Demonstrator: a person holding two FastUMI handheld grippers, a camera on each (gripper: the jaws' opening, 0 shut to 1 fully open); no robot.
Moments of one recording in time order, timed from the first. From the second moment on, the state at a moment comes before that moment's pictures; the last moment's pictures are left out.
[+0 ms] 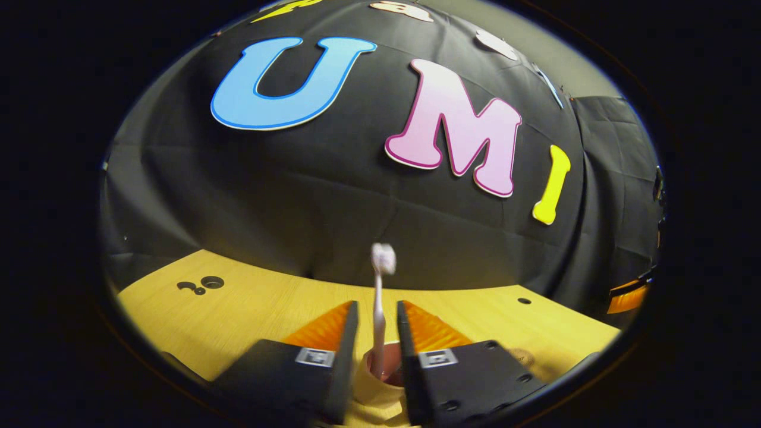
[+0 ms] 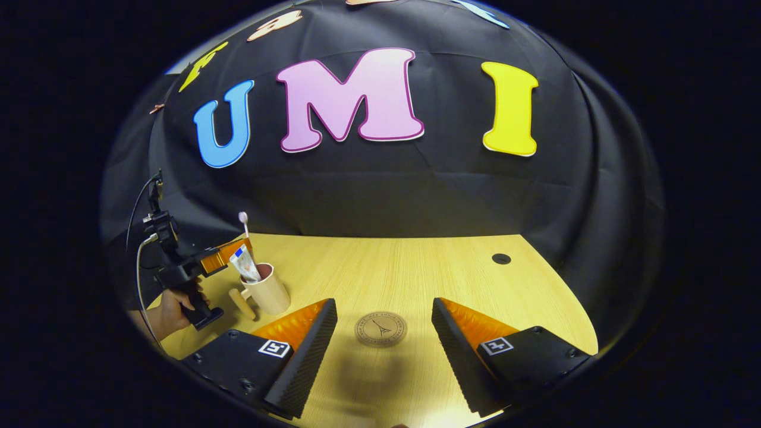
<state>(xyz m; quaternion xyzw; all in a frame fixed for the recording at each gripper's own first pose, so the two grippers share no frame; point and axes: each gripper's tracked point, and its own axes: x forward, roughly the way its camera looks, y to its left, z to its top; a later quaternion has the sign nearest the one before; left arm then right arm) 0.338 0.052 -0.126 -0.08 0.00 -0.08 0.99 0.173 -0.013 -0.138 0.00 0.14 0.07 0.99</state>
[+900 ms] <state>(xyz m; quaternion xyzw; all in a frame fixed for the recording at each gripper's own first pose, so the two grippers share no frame) 0.270 0.076 -0.142 -0.06 0.19 -0.03 0.98 0.148 -0.065 -0.115 0.00 0.13 0.06 0.99</state>
